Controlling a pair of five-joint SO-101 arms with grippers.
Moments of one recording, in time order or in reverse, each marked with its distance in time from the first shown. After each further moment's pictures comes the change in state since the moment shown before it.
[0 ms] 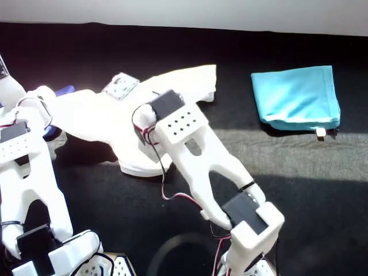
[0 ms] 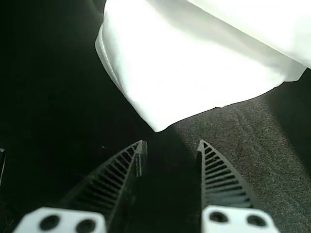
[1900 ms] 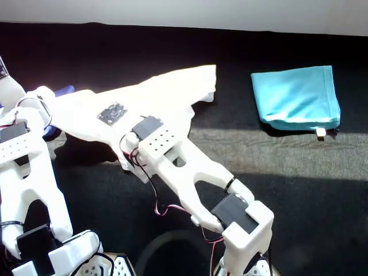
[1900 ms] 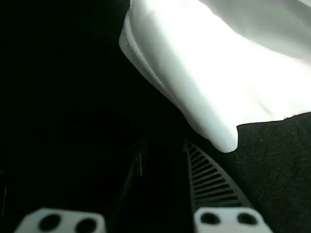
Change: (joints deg) left arm -0.2 0.0 0.0 0.0 0.1; right arm -5.8 3.5 13.2 -12.7 -7.4
